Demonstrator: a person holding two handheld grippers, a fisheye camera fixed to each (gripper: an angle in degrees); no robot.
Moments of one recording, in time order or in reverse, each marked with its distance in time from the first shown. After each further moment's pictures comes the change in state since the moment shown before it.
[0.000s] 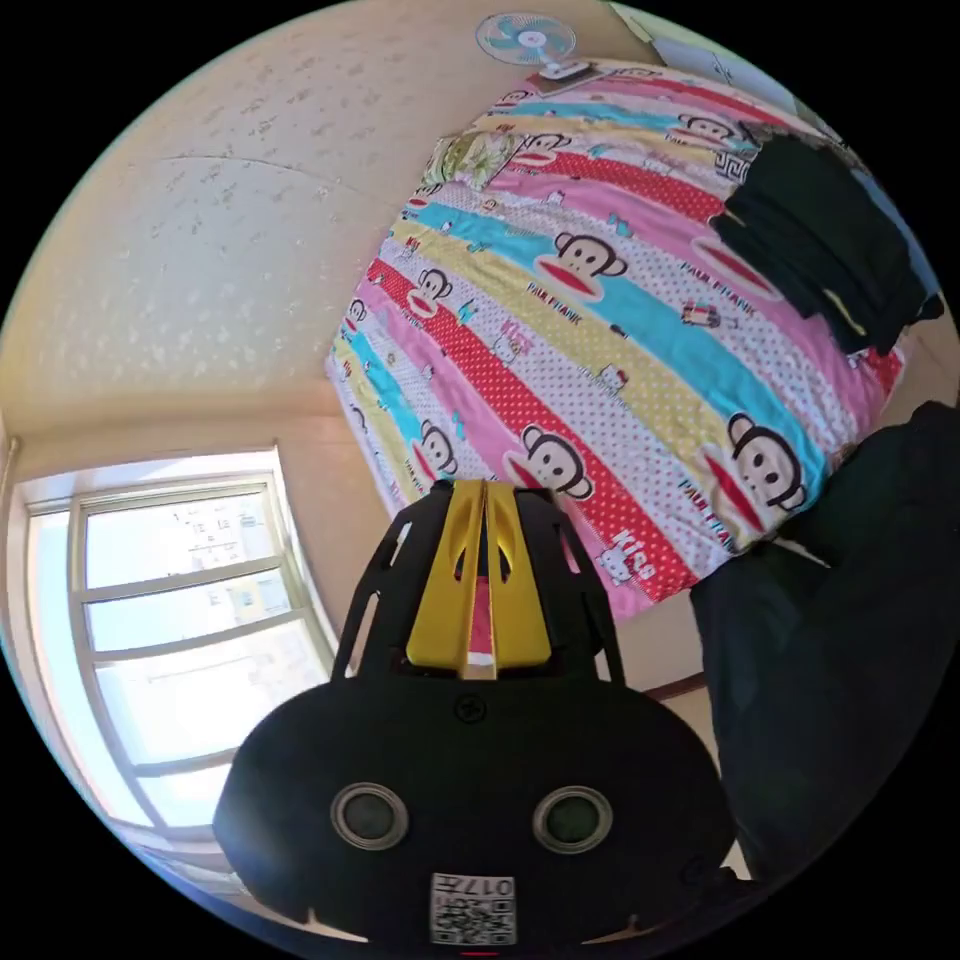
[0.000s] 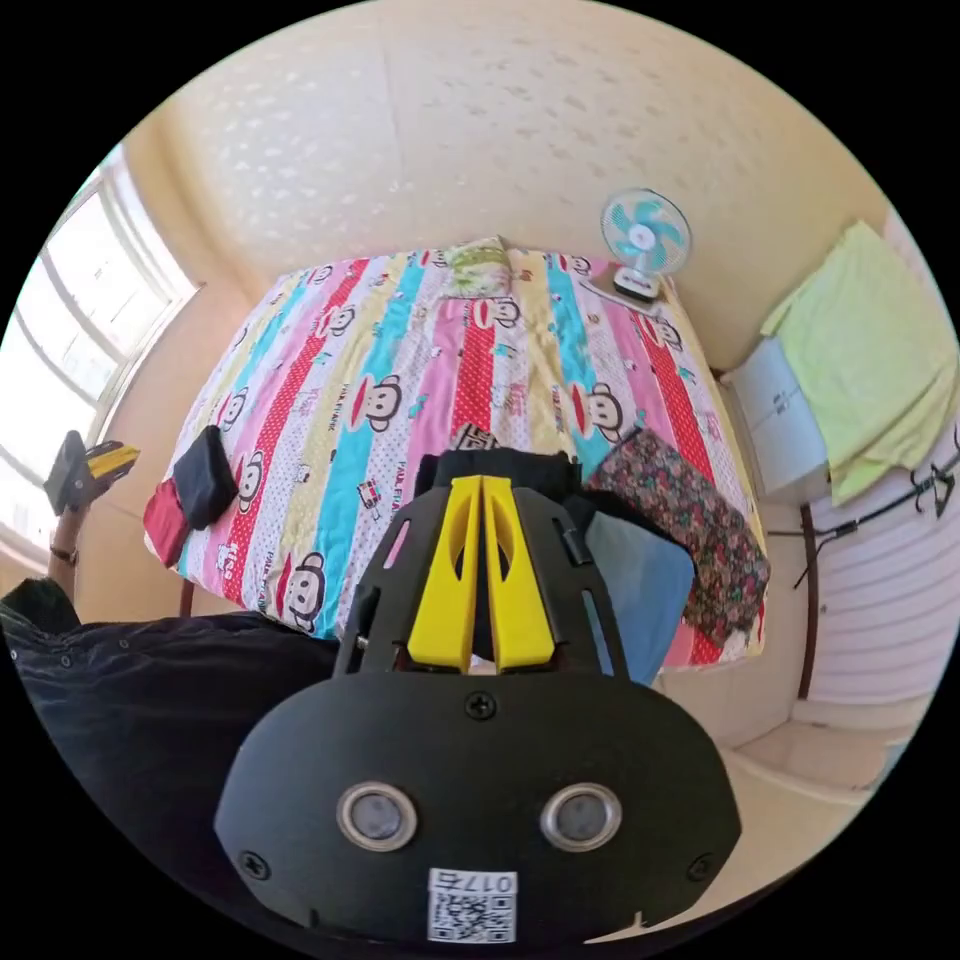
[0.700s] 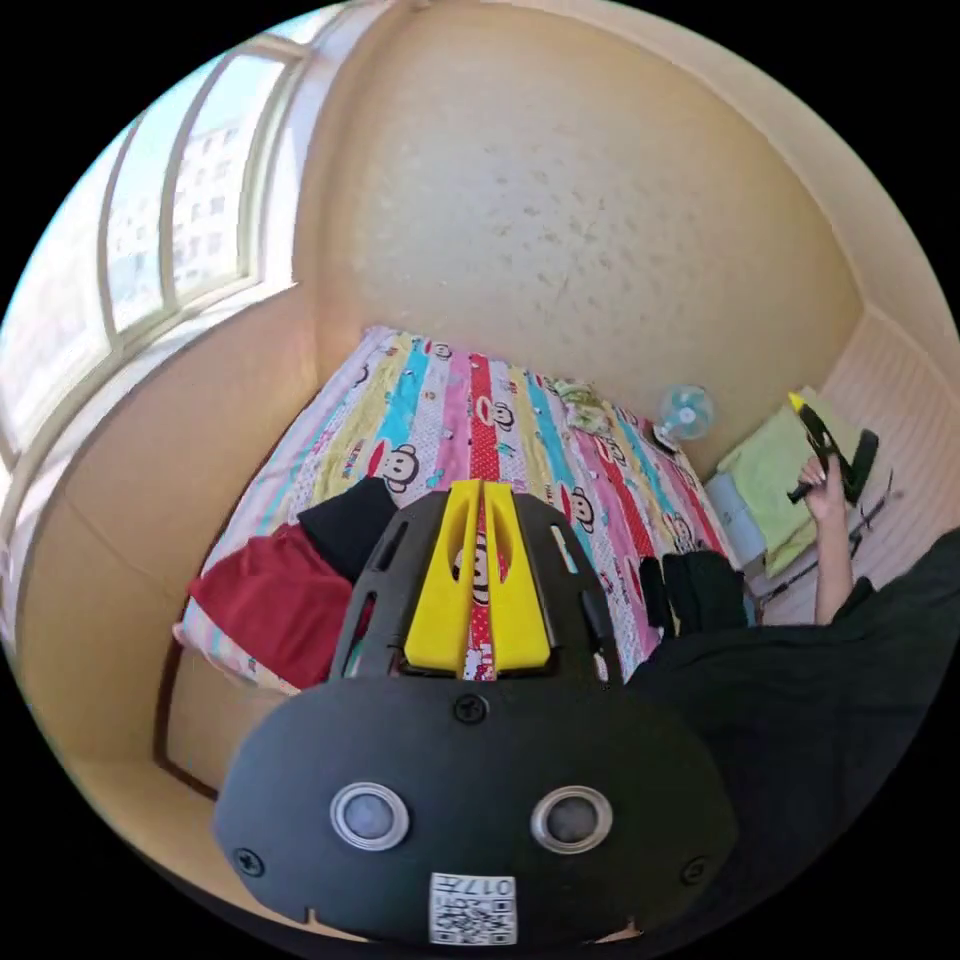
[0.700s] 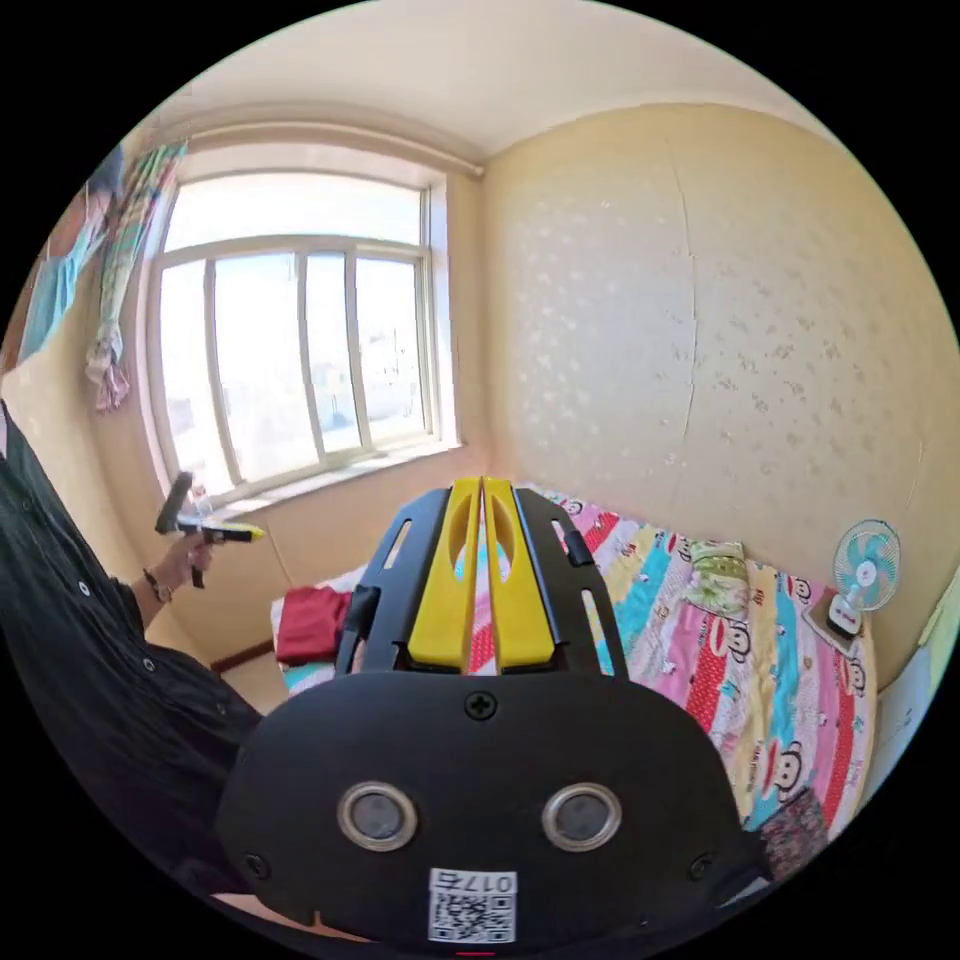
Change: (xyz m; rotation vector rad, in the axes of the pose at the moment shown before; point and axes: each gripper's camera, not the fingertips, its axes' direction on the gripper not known) left arm -0.346 0.419 0.121 0.456 0.963 -1.187; right arm -0.376 -0.015 0.039 0.728 -0.525 -0.372
